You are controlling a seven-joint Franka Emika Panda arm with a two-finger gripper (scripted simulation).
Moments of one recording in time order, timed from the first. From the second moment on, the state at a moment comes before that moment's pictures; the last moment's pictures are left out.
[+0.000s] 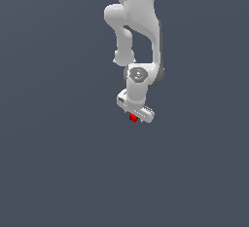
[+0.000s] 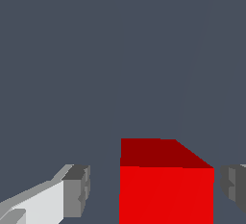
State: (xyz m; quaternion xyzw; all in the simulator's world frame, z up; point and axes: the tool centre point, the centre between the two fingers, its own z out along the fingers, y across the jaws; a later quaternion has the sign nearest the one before) arm -0.066 0.051 0.025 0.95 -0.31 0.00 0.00
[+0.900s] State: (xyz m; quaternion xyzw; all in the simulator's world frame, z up) arm -0.066 0.053 0.021 0.95 -0.32 0.00 0.00
